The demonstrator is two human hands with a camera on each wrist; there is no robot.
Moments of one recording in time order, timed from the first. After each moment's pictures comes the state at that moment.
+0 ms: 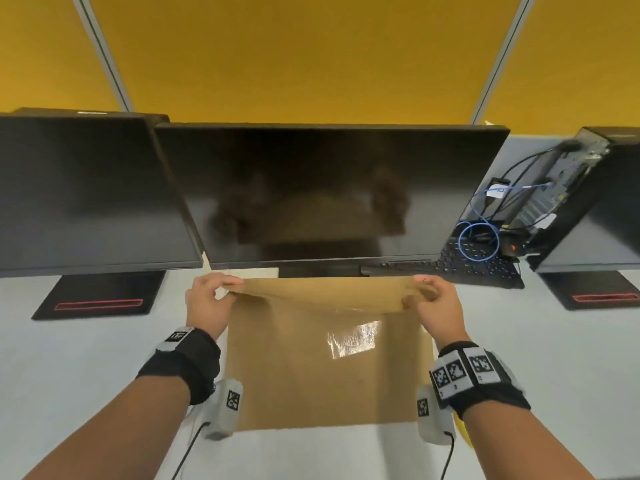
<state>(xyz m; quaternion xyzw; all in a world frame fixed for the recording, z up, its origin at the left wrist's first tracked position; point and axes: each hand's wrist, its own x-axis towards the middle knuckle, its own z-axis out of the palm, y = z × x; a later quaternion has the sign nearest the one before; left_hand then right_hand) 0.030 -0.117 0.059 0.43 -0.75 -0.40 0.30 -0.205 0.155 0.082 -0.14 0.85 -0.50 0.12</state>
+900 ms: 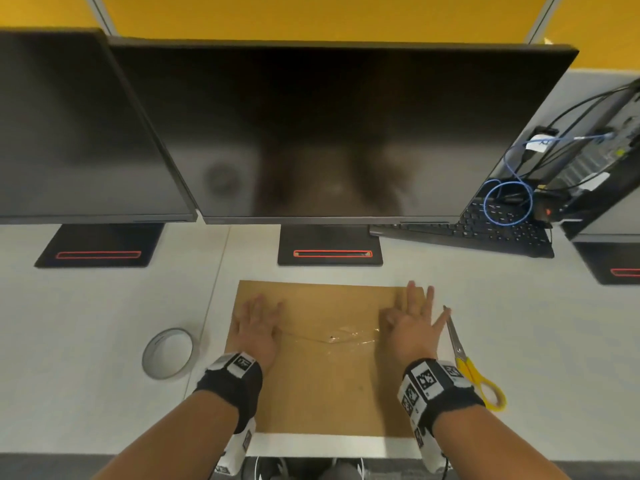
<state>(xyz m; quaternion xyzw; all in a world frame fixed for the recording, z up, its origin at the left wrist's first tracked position) 0.030 -0.021 -0.037 0.40 -0.89 -0.17 -0.15 -0.163 0.160 -0.019 -0.31 0.94 0.01 0.14</state>
